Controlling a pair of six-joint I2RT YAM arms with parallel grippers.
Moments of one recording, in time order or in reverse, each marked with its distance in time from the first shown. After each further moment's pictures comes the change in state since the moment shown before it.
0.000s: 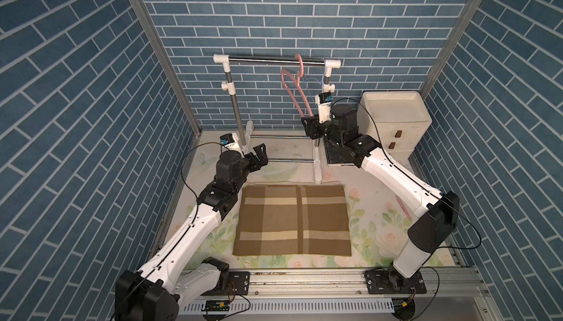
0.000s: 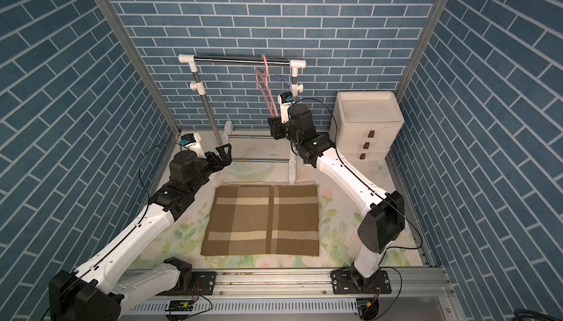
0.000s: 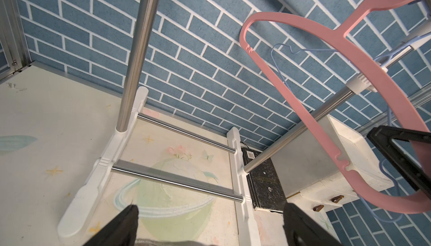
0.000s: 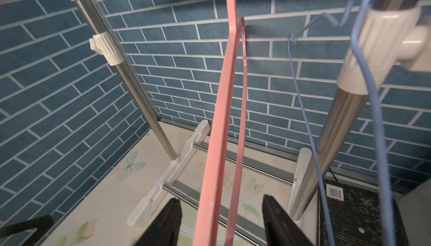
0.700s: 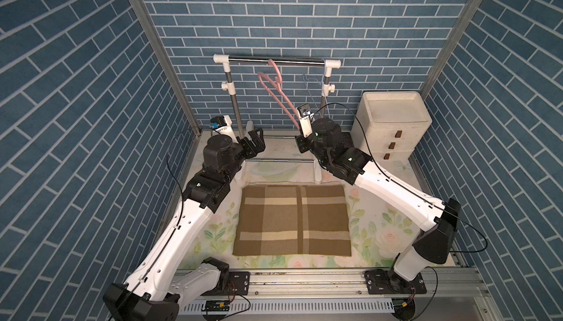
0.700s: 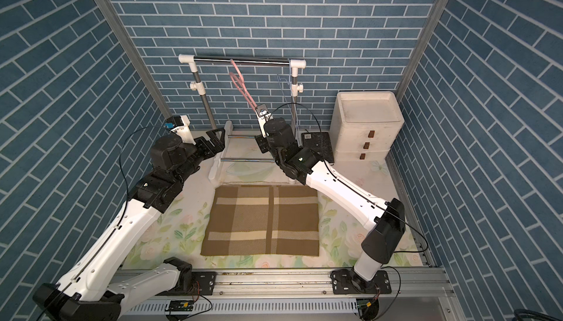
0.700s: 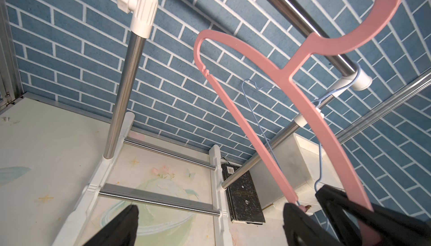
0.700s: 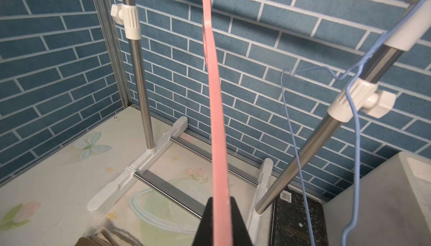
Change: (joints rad) left arm 0.000 0.003 0.312 -0.229 0.037 -0.008; right arm 0.257 -0.099 -0.089 0.003 0.428 -0.293
